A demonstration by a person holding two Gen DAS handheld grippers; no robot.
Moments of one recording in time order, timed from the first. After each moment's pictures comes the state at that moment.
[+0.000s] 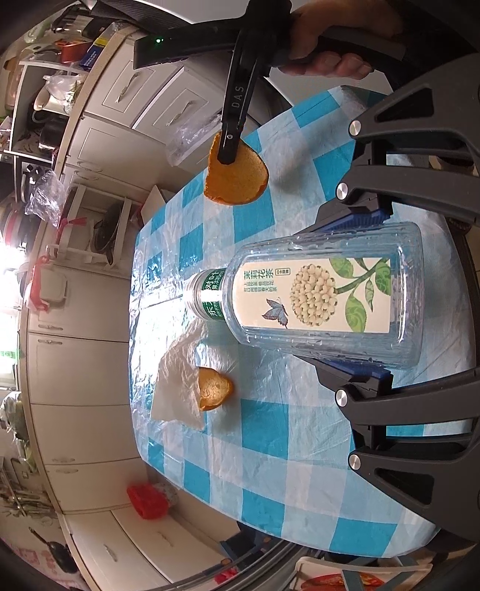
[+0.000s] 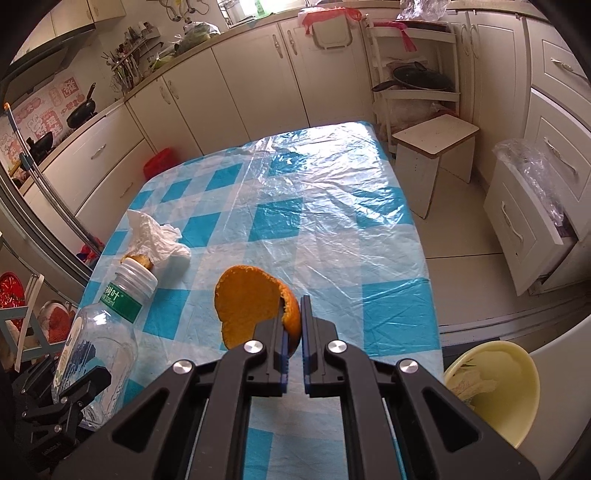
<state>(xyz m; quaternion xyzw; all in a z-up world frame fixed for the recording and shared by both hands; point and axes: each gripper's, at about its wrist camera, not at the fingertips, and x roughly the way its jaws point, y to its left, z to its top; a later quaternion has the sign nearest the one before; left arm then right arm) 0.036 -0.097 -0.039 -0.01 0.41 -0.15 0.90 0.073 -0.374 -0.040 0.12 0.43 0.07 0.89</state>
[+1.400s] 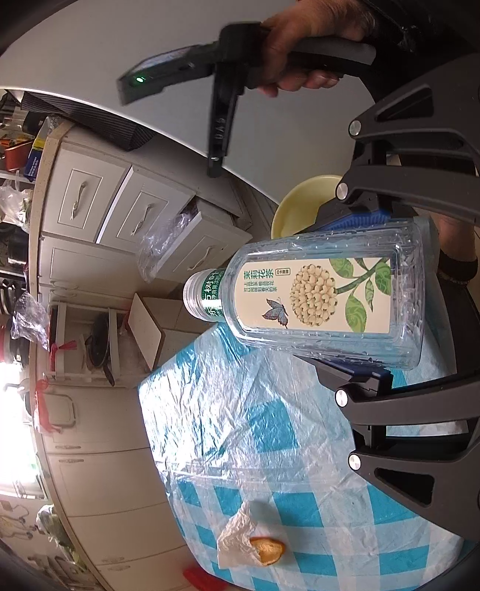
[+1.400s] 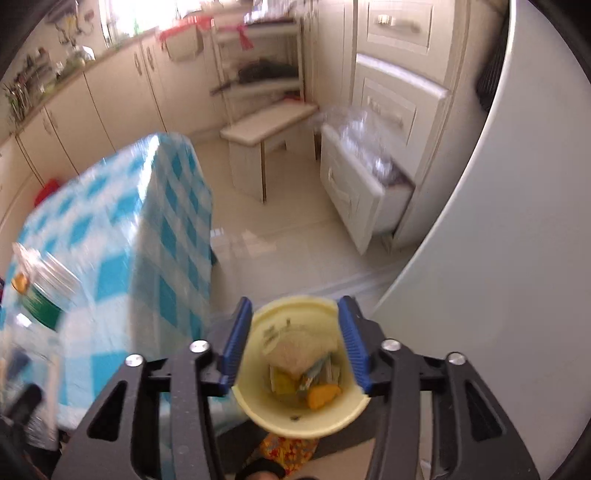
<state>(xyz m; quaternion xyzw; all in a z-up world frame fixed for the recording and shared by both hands) -0.014 -0.270 -0.020 0.05 0.39 -0.31 0.86 -0.024 -0.549 -0.017 0.10 0.41 -0.15 0.90</state>
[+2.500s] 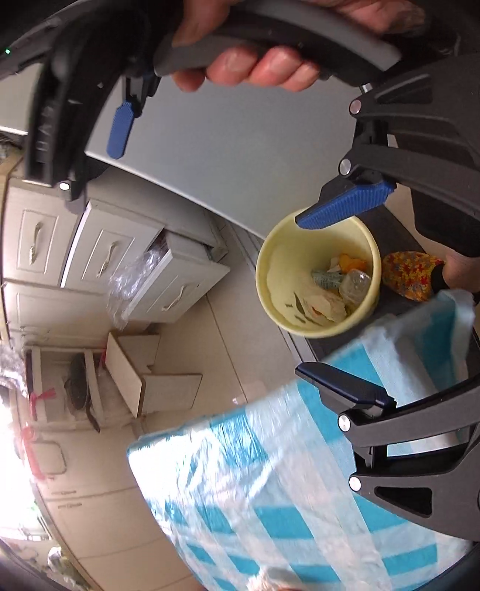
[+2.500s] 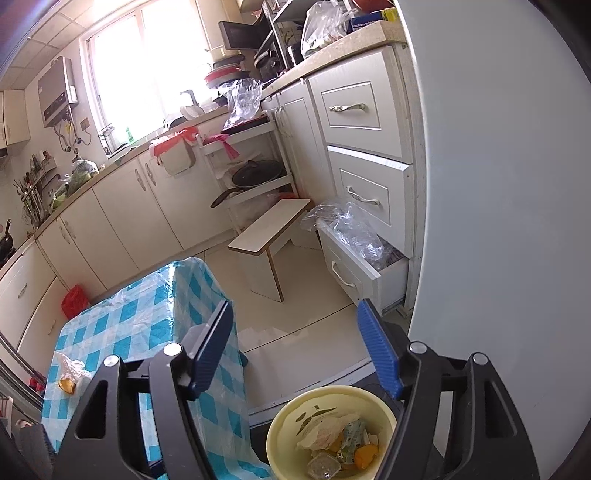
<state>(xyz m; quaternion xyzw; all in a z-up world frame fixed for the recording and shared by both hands) -0.030 -0.363 -0.042 0.09 0.42 -0.34 0.84 -0.033 -0.576 0.023 0.19 0.27 -0.17 0.93</state>
